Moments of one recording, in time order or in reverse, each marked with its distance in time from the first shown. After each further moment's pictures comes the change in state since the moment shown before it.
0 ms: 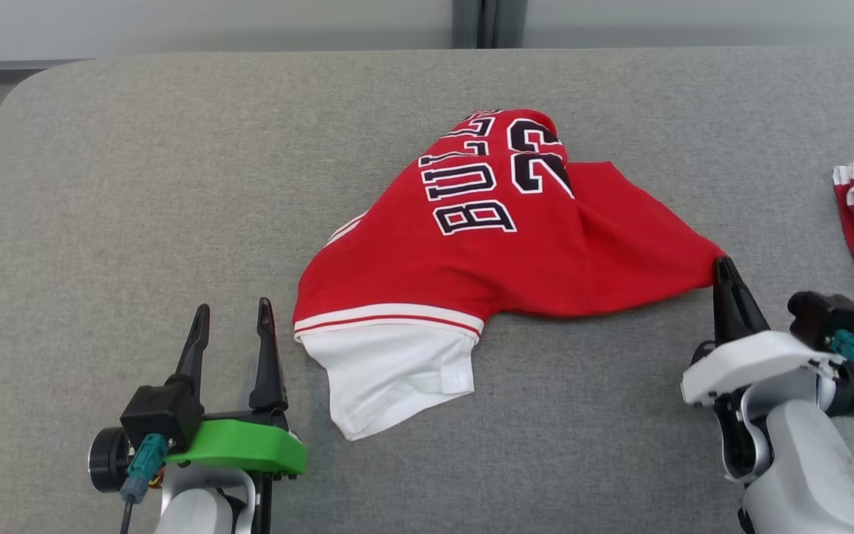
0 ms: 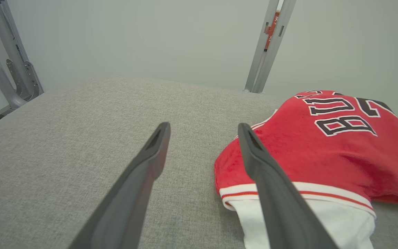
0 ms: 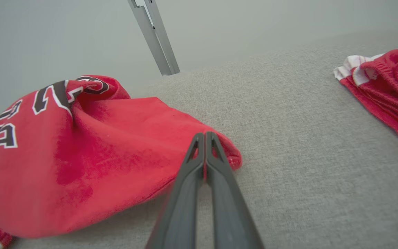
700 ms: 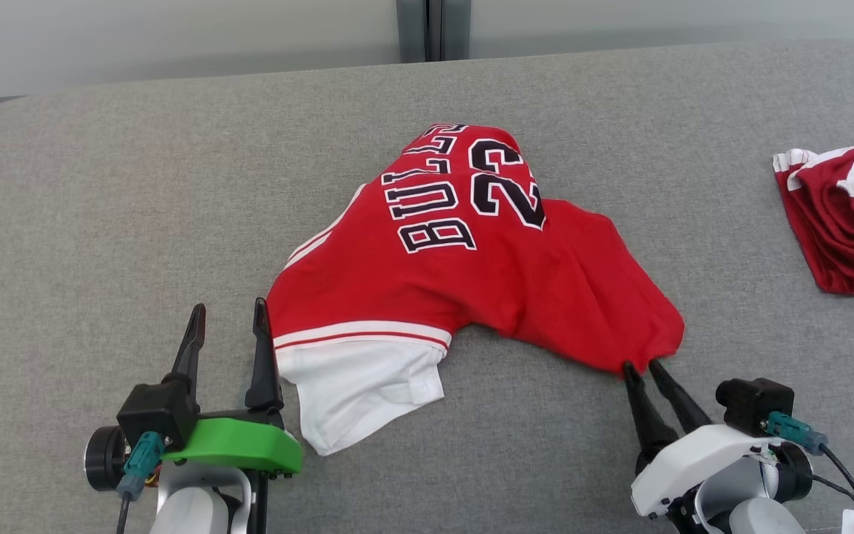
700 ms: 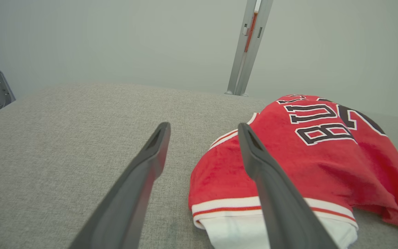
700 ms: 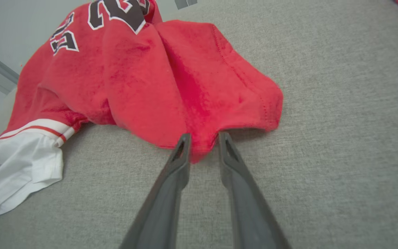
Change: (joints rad) left arm -0.006 0.000 0.017 0.015 0.010 -0.015 0.000; right arm 0.320 0.028 0.177 -0.317 0.063 0.000 0.207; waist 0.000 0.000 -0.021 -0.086
